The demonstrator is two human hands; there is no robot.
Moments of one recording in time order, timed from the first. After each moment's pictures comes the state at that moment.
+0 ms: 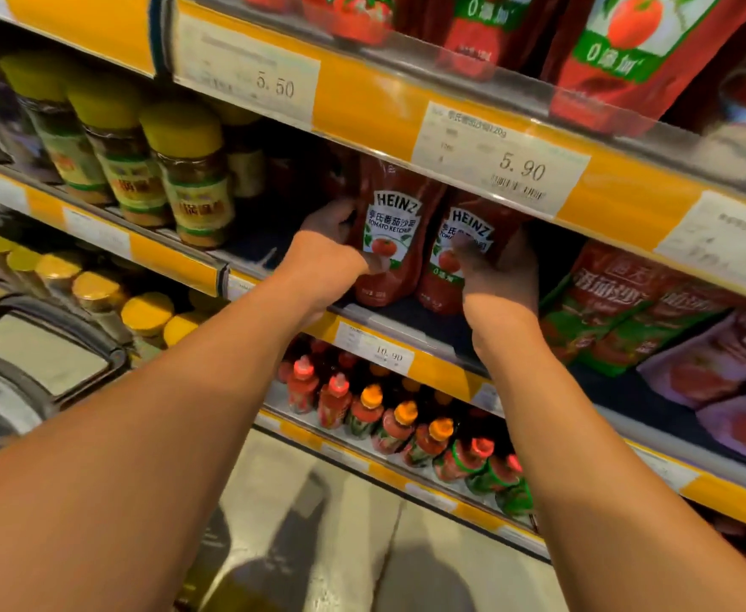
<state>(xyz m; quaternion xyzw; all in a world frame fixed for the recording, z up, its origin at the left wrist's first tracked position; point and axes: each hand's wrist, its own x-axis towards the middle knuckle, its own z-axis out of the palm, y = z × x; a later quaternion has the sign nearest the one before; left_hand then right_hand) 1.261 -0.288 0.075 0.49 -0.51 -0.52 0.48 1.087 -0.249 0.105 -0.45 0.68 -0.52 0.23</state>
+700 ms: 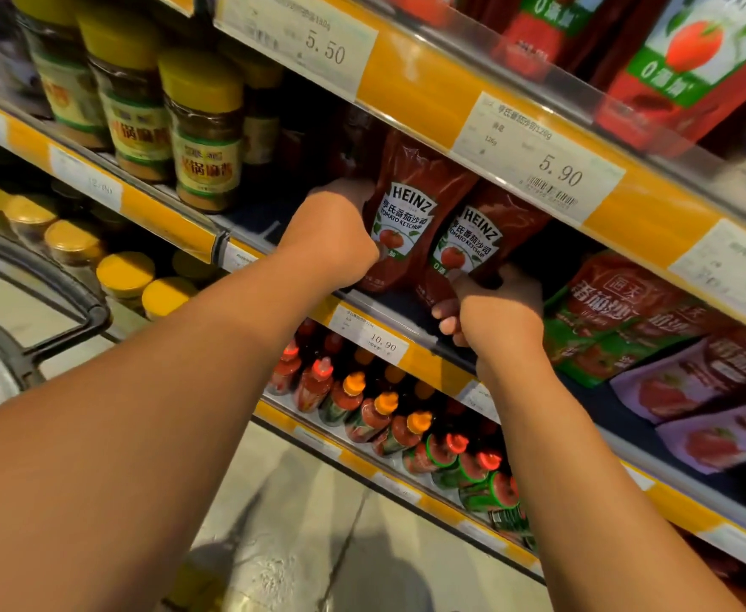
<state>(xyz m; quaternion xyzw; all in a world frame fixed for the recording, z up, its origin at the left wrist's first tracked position) 1.267 -0.288 0.092 0.62 -0.67 -0.27 0.31 1.091 -0.220 0.113 -0.41 0.75 -0.41 0.30</state>
